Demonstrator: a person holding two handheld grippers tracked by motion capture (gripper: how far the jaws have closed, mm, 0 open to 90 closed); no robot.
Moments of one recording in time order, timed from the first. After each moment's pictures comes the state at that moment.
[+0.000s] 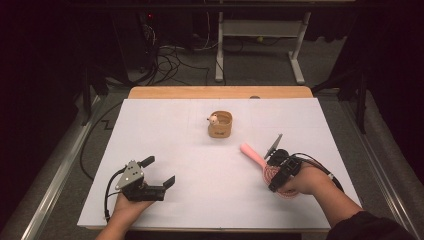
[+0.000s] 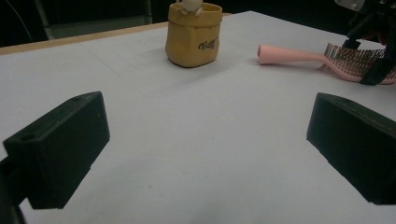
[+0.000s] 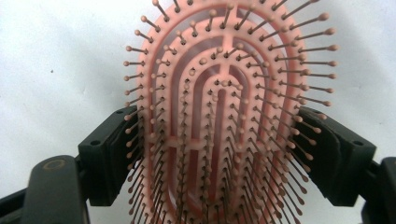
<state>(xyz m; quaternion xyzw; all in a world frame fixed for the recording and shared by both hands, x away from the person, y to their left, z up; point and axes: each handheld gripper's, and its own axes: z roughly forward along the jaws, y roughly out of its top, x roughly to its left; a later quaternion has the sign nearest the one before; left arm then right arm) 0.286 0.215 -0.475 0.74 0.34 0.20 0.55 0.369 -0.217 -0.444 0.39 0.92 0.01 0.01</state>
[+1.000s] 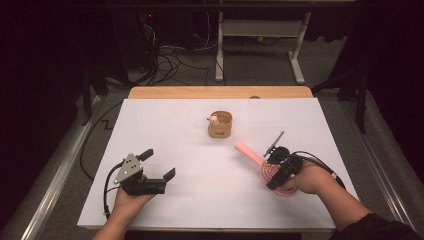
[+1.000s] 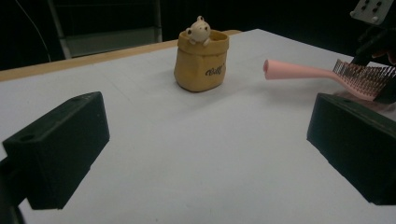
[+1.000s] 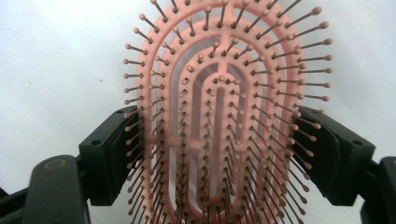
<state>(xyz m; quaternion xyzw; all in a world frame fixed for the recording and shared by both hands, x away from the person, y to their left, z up) 0.292 0.207 -0.445 0.73 0.34 0.22 0.55 0.363 -0.212 -0.425 0.36 0.93 0.05 0.02</state>
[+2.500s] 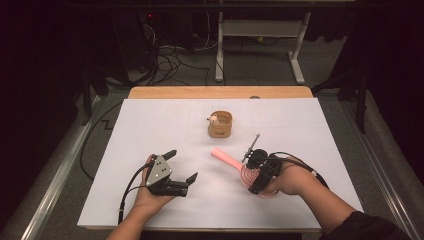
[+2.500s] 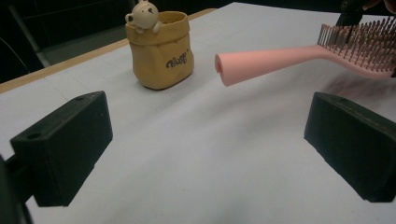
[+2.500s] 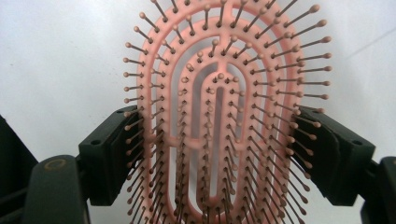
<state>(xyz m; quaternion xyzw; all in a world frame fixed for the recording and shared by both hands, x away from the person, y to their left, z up) 0.301 0.153 -0.466 0.78 0.28 0.23 0.51 0.351 -0.155 -0.413 0.28 0.96 0.05 0.02</state>
